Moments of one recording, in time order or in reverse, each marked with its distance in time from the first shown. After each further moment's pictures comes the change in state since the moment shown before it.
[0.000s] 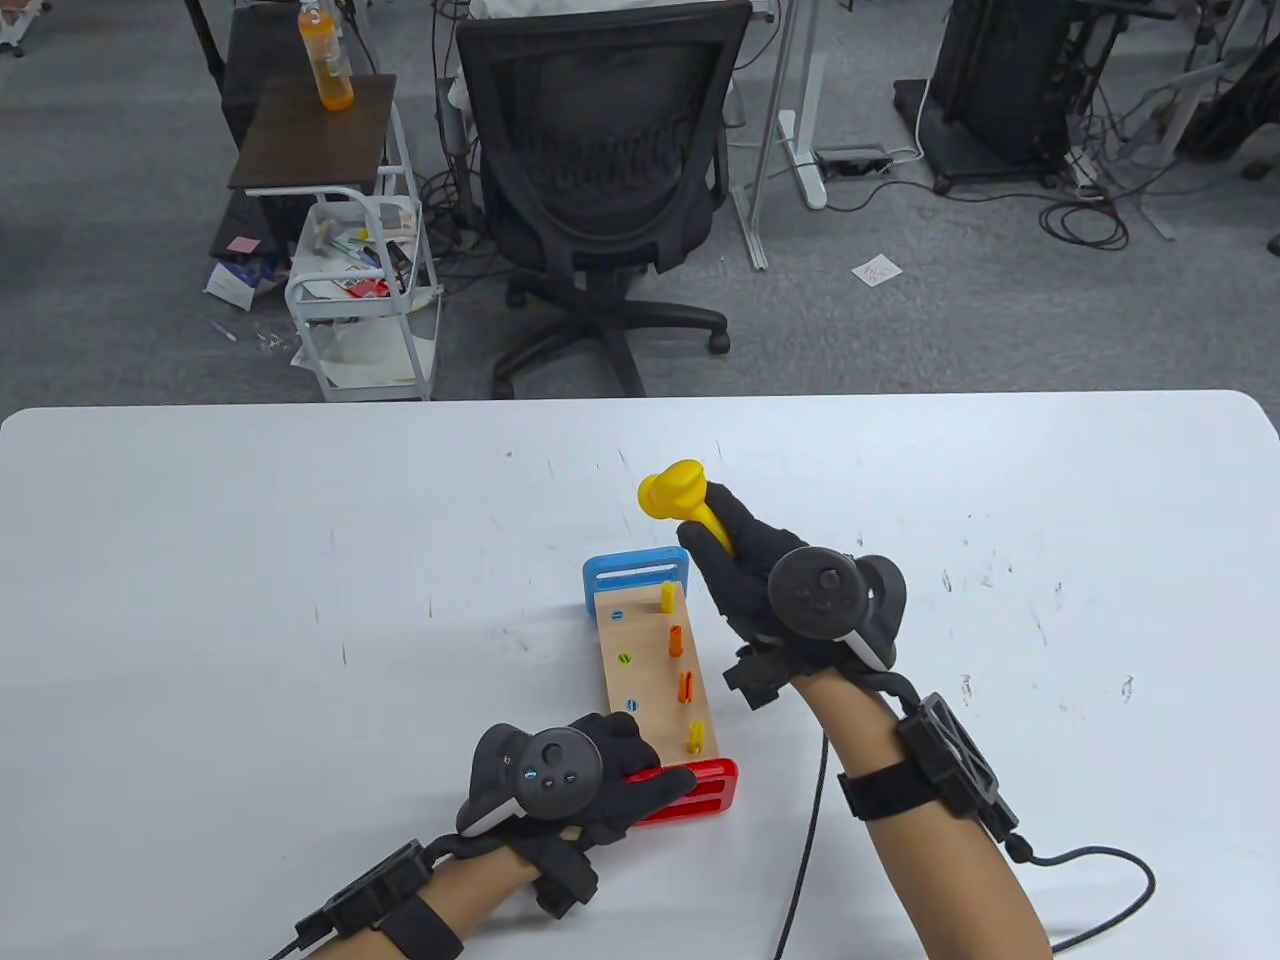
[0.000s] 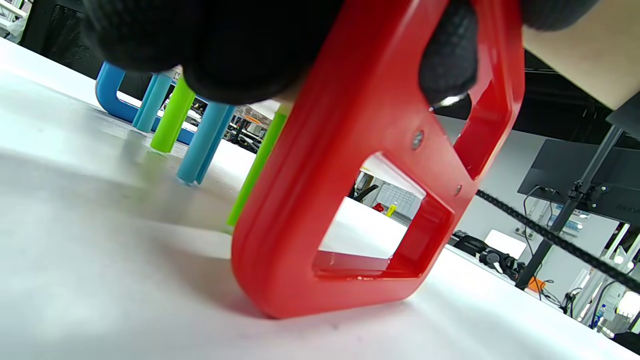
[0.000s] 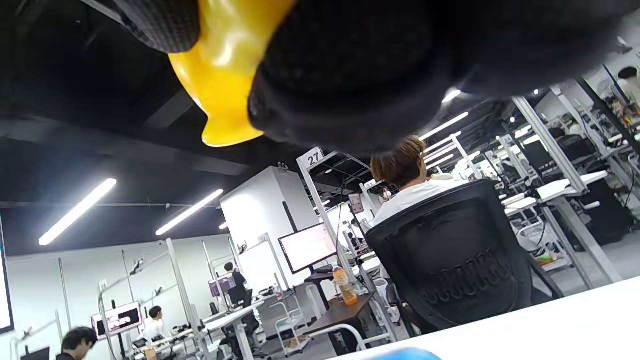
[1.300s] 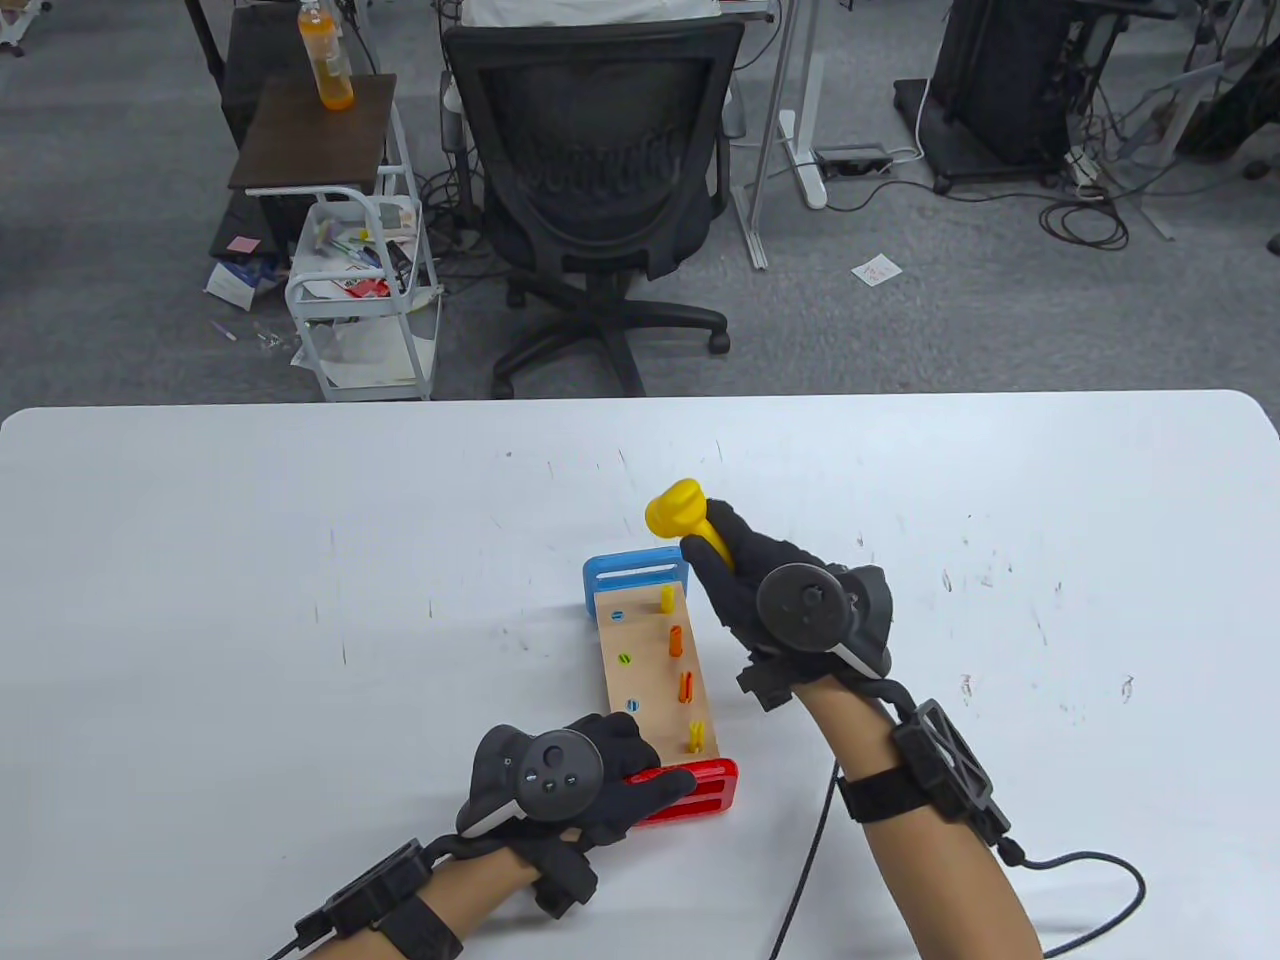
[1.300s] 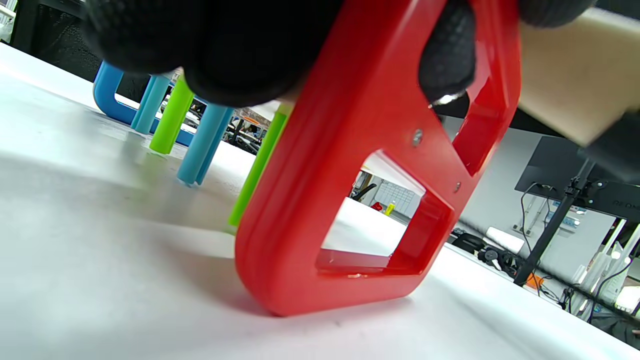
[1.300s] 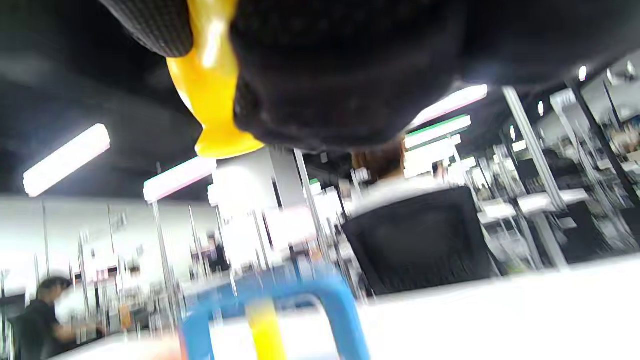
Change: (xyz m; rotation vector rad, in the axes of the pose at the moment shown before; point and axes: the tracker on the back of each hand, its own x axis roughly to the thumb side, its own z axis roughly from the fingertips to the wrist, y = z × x) left_hand 0.002 0.000 0.001 0.002 -0.009 -0.008; right_hand -0.025 0.040 0.017 0.182 0.009 0.154
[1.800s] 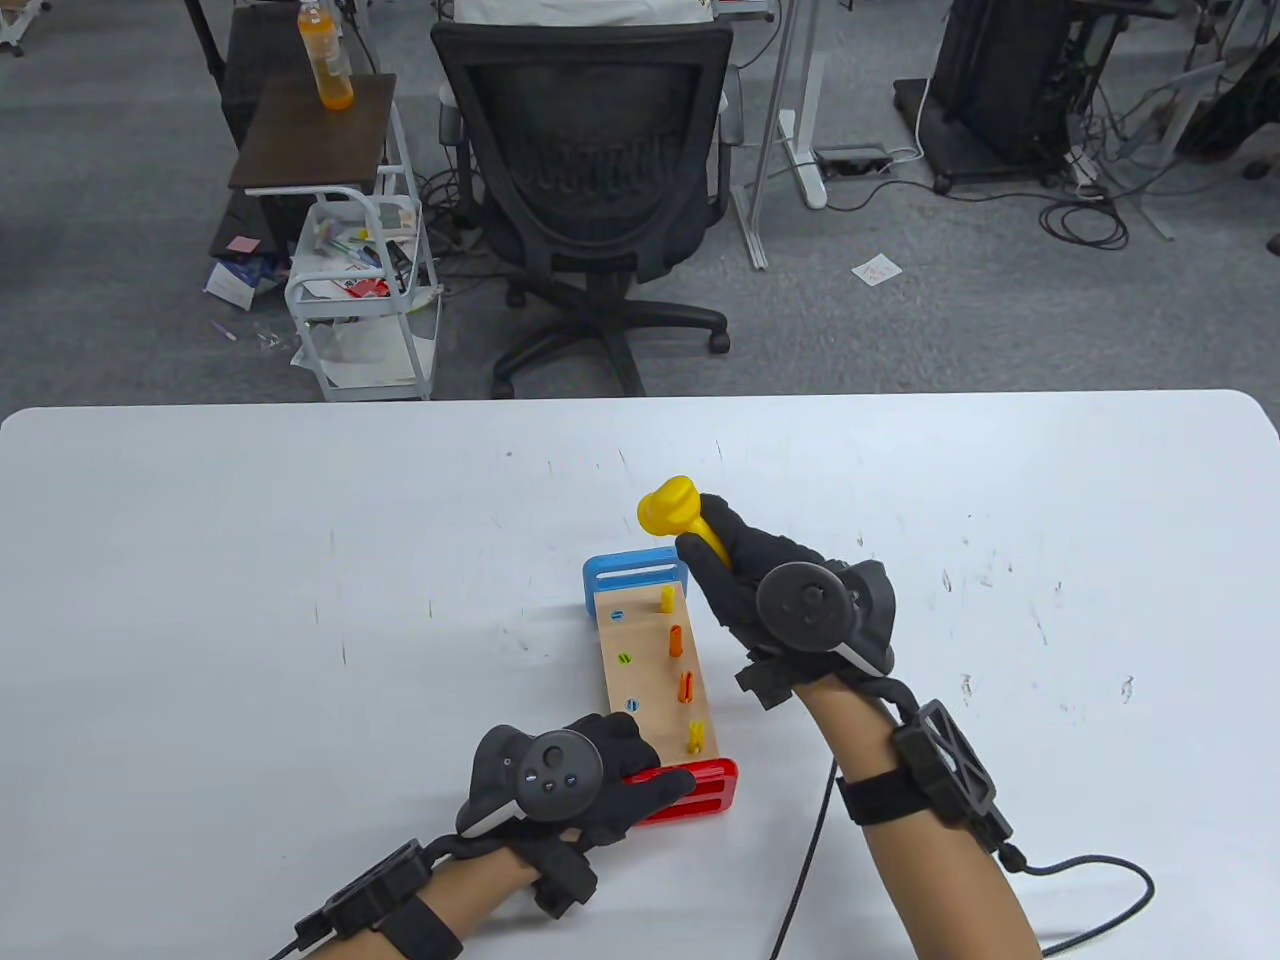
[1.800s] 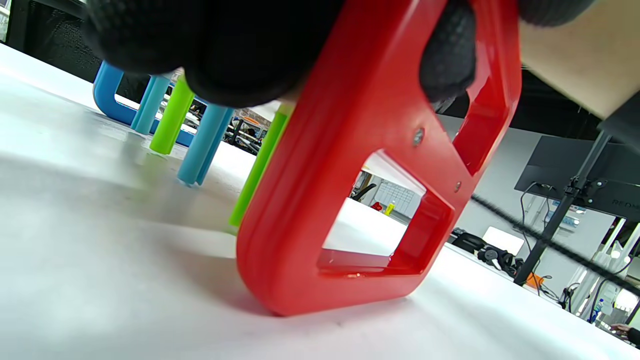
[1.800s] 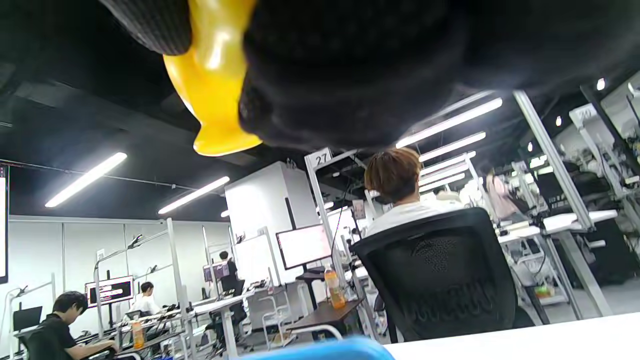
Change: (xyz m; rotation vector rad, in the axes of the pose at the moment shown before) left_hand 0.000 0.000 0.000 0.000 -0.001 -0.002; right_hand 0.016 -0.035 -0.003 -0.194 -0.061 -0.041
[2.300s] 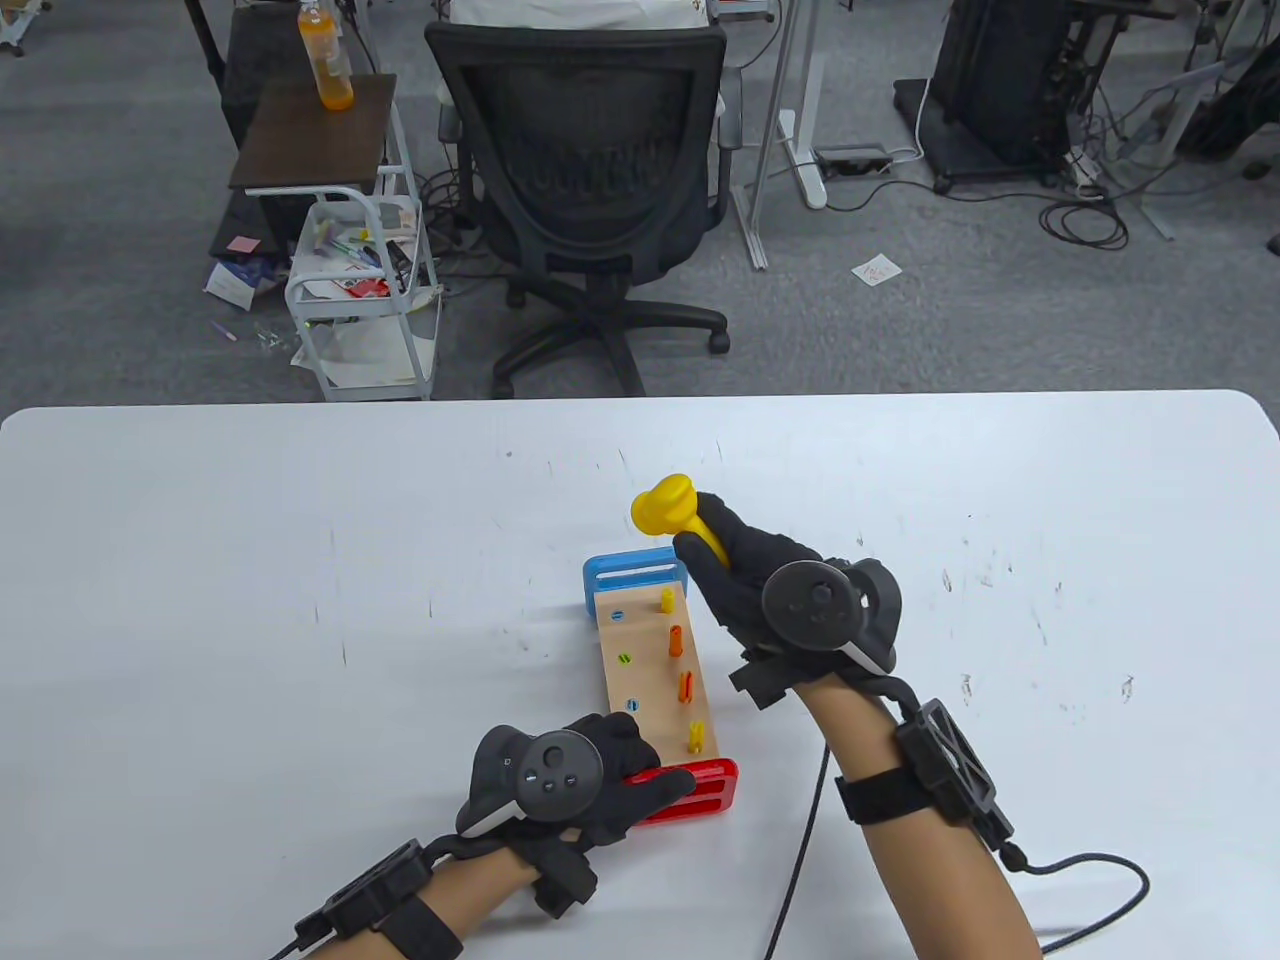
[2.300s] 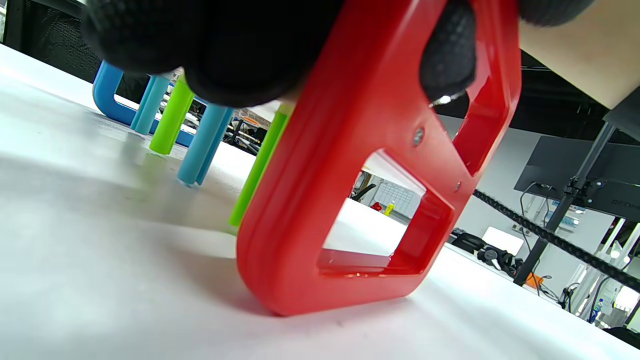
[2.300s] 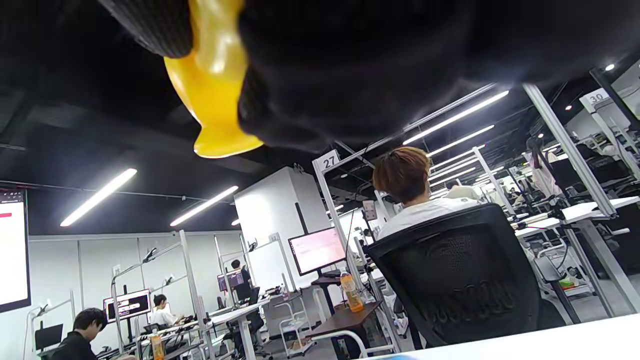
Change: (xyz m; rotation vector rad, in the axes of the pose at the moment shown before) left_hand 0.000 0.000 0.000 0.001 -0.001 -0.001; right_hand 0.004 -0.015 -0.006 -0.005 0.012 -0.091
